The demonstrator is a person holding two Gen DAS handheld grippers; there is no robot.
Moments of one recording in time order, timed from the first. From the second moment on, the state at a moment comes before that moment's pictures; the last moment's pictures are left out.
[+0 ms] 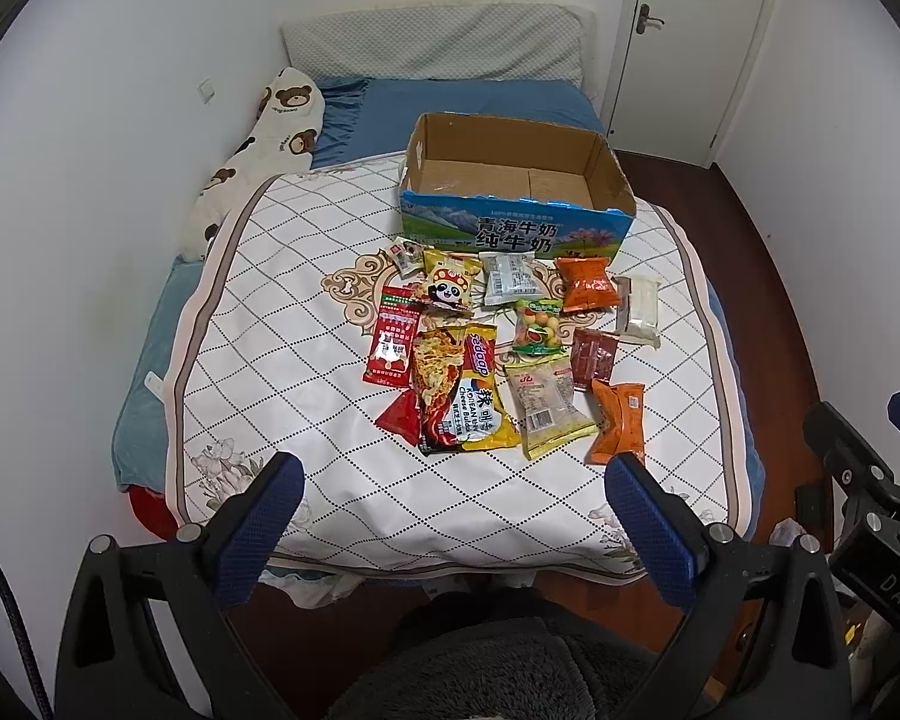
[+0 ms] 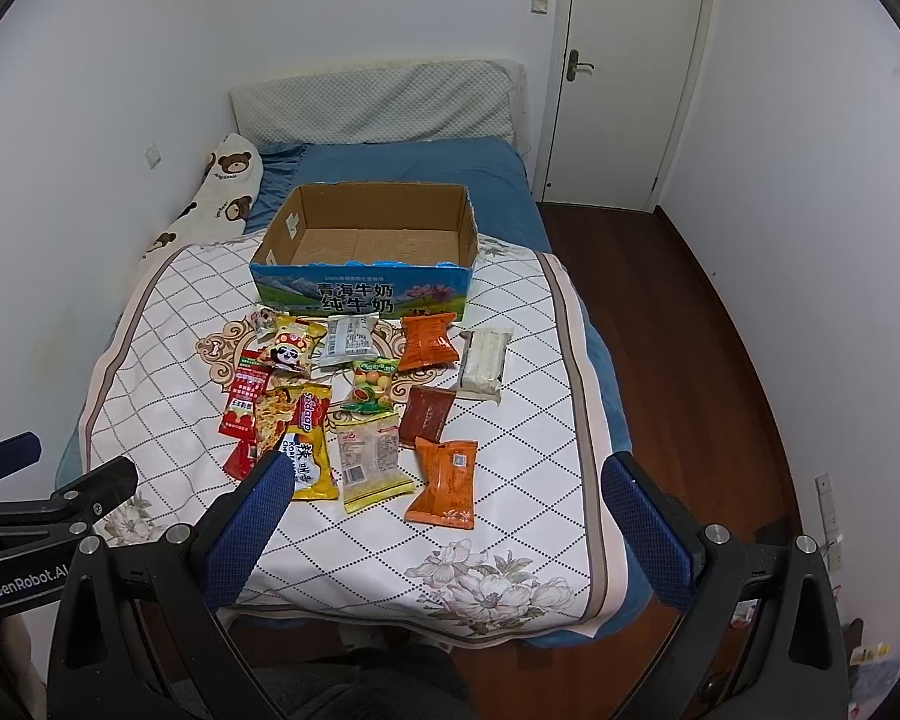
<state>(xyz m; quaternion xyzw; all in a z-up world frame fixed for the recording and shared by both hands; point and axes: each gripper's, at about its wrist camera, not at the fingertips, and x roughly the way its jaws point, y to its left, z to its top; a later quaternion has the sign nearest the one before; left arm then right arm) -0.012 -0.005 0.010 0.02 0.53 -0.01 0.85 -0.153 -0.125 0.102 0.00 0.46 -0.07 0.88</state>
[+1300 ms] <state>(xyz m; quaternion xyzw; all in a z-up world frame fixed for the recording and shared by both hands) -0.007 -0.003 0.013 0.02 0.52 -0.01 0.85 -0.147 -0.123 0.096 0.02 0.46 -0.07 0.89</state>
